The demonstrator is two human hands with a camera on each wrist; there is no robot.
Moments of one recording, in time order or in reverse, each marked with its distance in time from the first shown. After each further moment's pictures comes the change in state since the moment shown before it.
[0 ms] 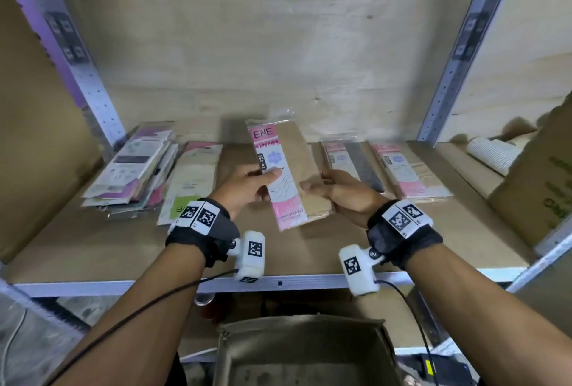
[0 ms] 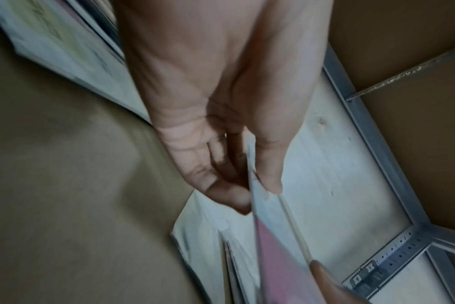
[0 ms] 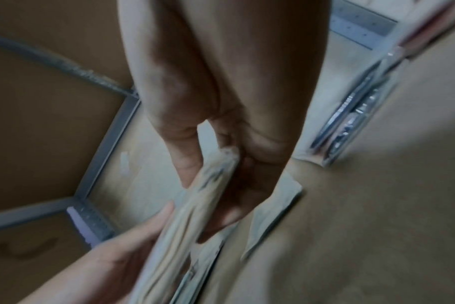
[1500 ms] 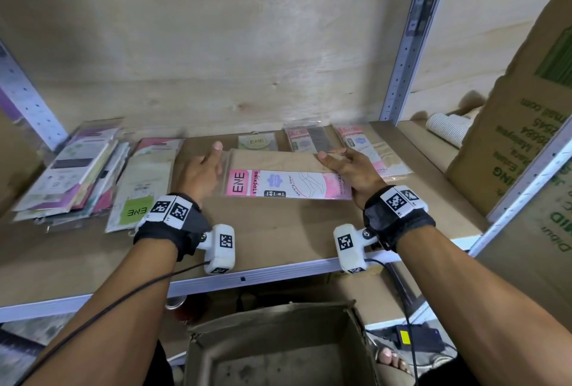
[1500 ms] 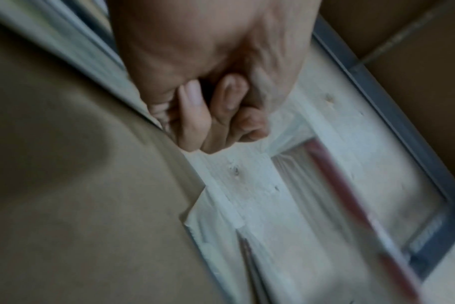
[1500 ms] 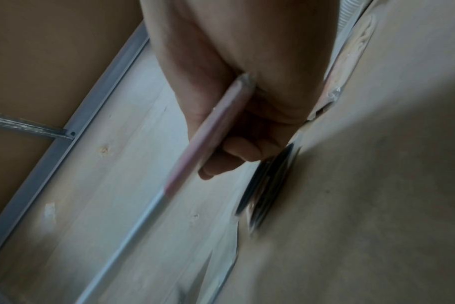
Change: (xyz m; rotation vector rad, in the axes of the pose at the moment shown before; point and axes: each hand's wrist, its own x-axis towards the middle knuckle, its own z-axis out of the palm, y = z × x) left_hand 0.042 -0.019 0.003 0.344 0.371 -0.049; right_hand -0.021 0.020 -0.070 0.243 0.514 -0.008
